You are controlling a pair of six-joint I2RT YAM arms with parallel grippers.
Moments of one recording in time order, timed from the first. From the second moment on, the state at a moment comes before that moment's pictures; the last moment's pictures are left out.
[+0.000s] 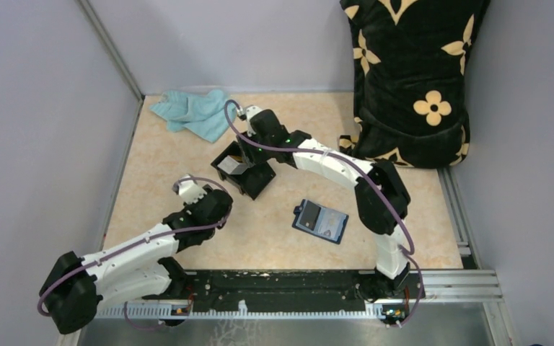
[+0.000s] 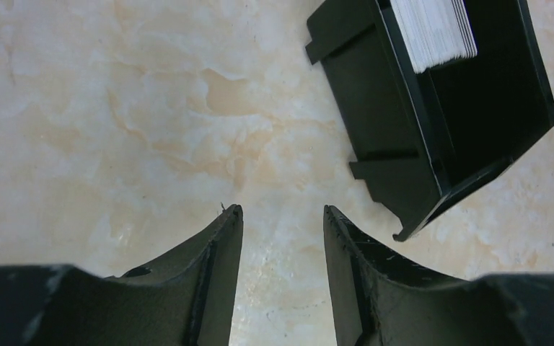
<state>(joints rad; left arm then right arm) -0.84 0.97 0.47 -0.39 -0.80 -1.25 0.81 1.91 1.60 -0.35 -0.01 0.21</state>
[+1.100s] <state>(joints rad) -0.38 1.43 0.50 0.22 -0.36 -1.13 0.78 2.21 1.84 -0.32 -0.11 0.05</state>
